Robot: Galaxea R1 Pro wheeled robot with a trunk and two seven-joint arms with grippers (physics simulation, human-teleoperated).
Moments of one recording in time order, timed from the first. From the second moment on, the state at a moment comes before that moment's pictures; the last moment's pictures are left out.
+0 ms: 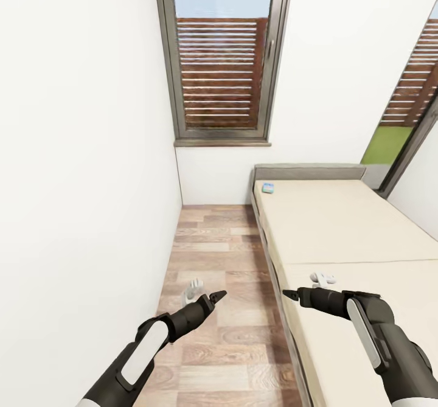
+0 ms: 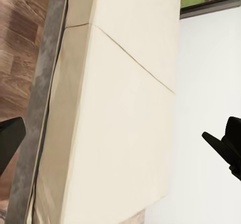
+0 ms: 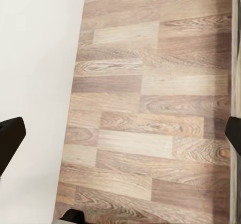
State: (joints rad) left arm -0.42 -0.03 -0.36 -1.00 1.13 0.45 -0.07; right arm -0.41 -0.18 -0.10 -1.29 -0.17 0.90 0.45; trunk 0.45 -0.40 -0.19
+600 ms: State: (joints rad) left arm -0.42 -0.04 -0.36 -1.00 1.13 0.45 -0.07; right arm -0.41 -0.18 -0.10 -1.29 -0.17 0.90 0.45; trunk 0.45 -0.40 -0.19
